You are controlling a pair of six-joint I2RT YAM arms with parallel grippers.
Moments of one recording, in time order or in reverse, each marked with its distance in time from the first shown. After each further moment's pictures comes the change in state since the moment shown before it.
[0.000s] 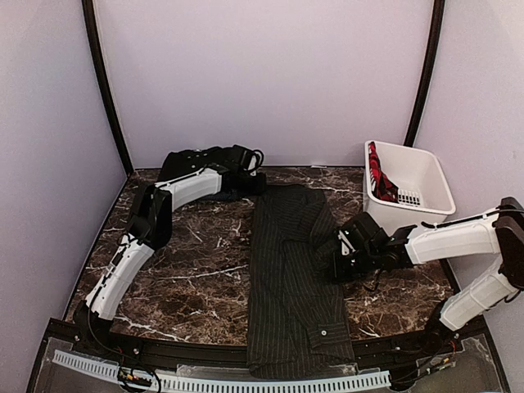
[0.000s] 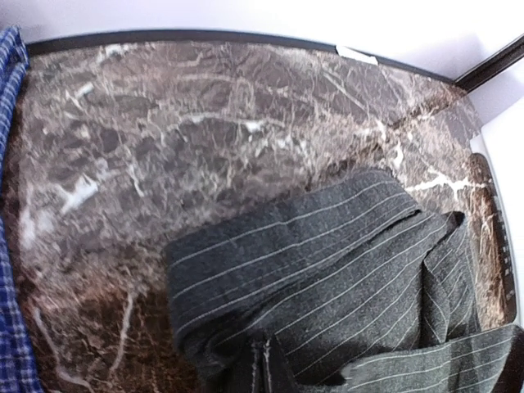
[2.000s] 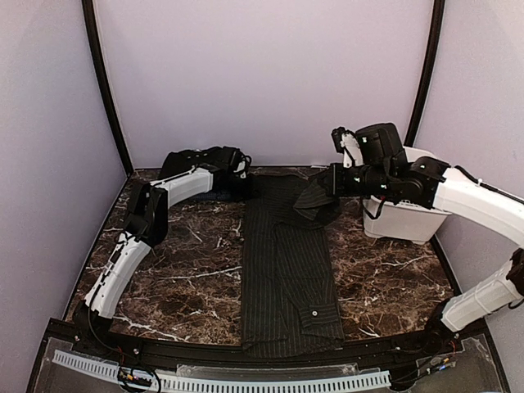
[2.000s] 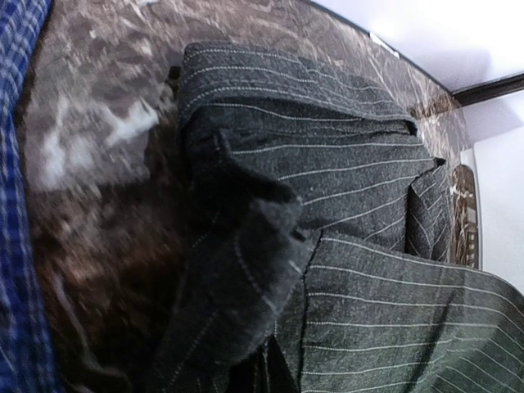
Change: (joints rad) left arm 0.069 0.015 -0.009 -0.049 0.179 -0.162; right arm -0.026 -0.086 0.595 -0.242 0.171 -0.248
